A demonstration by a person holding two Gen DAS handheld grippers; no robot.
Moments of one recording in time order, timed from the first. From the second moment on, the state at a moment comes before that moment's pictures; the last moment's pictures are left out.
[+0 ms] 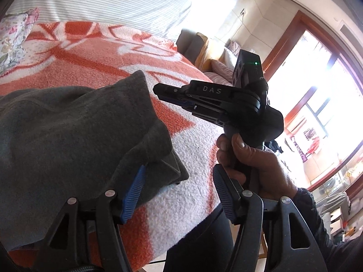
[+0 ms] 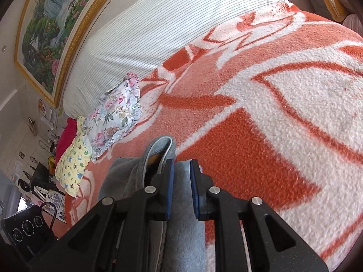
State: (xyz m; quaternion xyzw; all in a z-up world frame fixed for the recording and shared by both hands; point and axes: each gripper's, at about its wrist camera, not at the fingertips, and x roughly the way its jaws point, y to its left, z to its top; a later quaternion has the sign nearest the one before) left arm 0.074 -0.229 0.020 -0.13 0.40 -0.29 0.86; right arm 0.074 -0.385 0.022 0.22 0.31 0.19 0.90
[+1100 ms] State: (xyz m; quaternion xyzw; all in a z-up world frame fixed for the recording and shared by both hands) left arm 0.143 -0.084 0.039 -0.16 0.42 -0.21 0.87; right arm -0.007 -0.311 0.038 0.12 0.31 0.14 0.93
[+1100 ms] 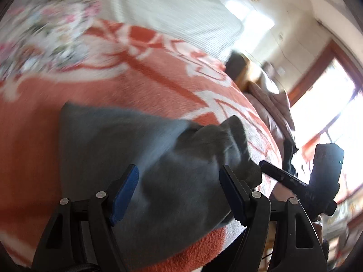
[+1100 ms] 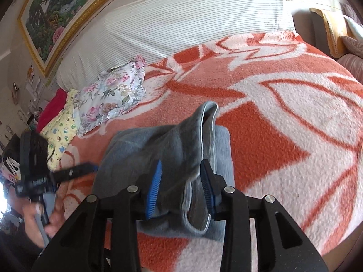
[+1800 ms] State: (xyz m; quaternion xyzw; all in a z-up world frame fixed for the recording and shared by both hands) left arm 0.251 -0.243 0.010 0.13 0.50 -0.38 0.77; right arm -0.015 -0.307 0.009 0.10 0.32 0.12 0.93
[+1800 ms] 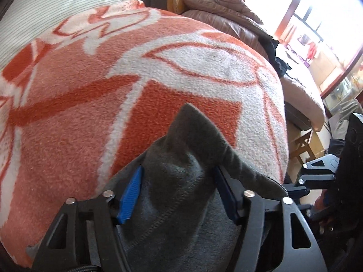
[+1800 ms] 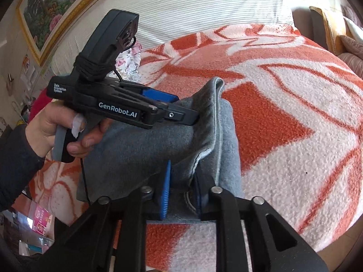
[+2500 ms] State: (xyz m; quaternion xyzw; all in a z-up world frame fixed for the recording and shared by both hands) left arm 0.239 -0.188 0.026 0.03 0.48 -0.30 0.82; right arm -0.025 -0.335 0.011 0.14 0.32 0.08 0.93
